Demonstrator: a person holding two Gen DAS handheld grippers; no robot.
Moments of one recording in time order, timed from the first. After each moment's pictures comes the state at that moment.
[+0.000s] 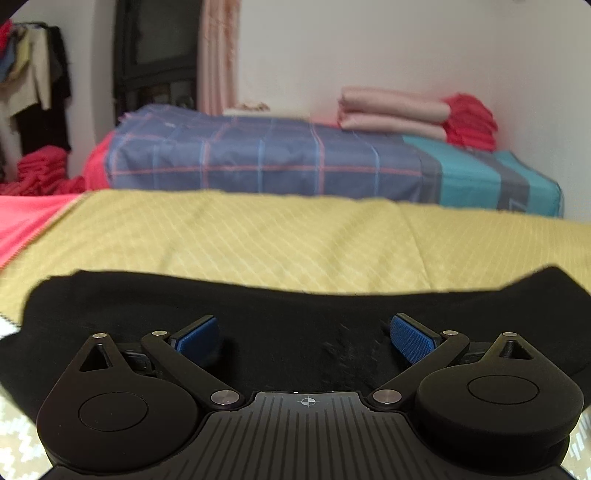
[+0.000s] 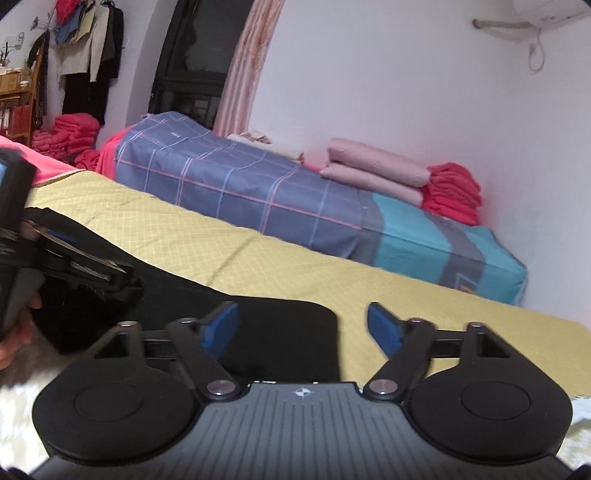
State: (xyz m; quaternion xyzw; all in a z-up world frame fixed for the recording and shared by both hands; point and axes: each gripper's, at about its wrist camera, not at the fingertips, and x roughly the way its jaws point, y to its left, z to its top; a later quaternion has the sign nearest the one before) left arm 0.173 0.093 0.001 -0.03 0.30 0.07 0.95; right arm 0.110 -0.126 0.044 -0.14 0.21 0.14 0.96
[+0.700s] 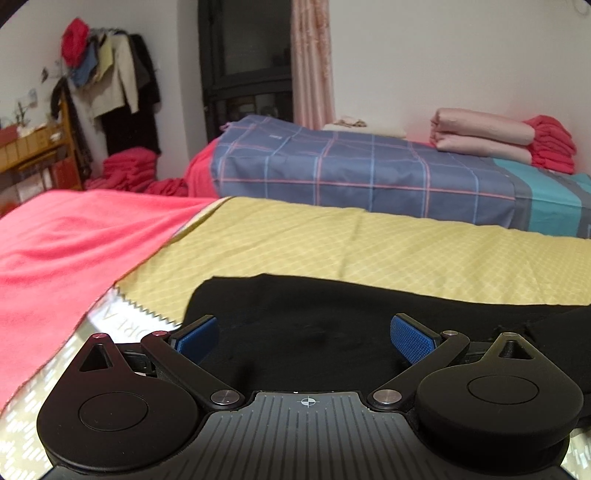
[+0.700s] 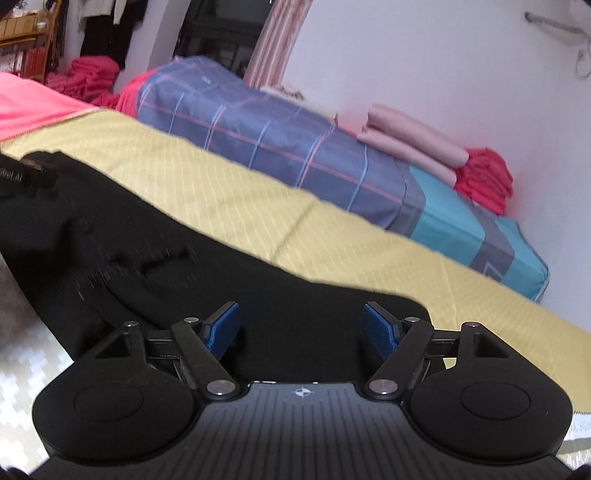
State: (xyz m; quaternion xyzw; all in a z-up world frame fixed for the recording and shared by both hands) left arm 0.116 0.170 0.029 -0.03 0.29 0.20 0.94; right arm 0.147 -0.038 0.012 -0.21 0.26 0.14 0.93
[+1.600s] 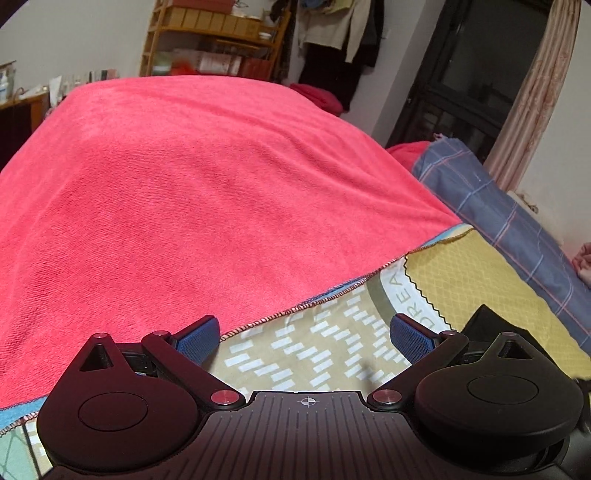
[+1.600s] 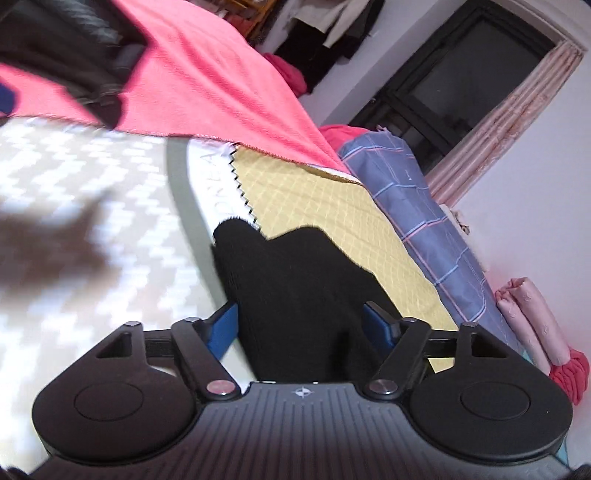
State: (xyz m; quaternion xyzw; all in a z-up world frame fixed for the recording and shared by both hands) left arm -0.040 0.335 0.027 -0.27 0.23 0.41 0.84; right arm 0.066 0.244 -0.029 -0.39 0.15 0.34 0.84
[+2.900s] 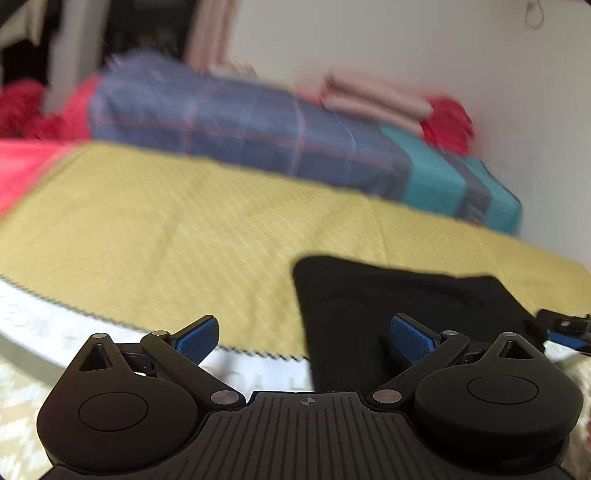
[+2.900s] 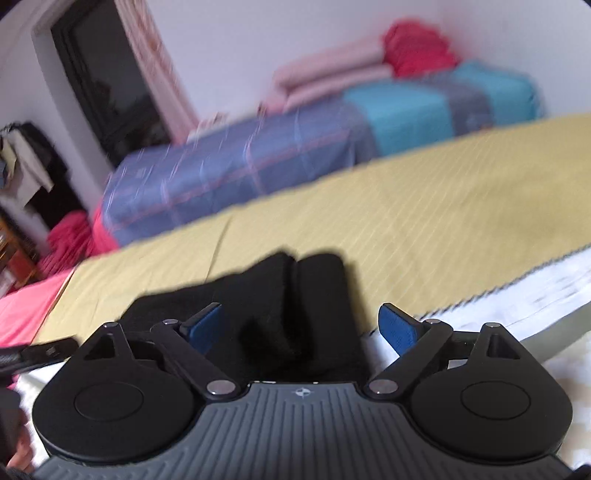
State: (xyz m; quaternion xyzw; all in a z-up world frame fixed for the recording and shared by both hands) left arm 0.165 0.126 0.029 -0.14 0.38 -0.03 0.91; right arm 0.211 -0.236 0.016 0.15 0.36 0.14 0.91
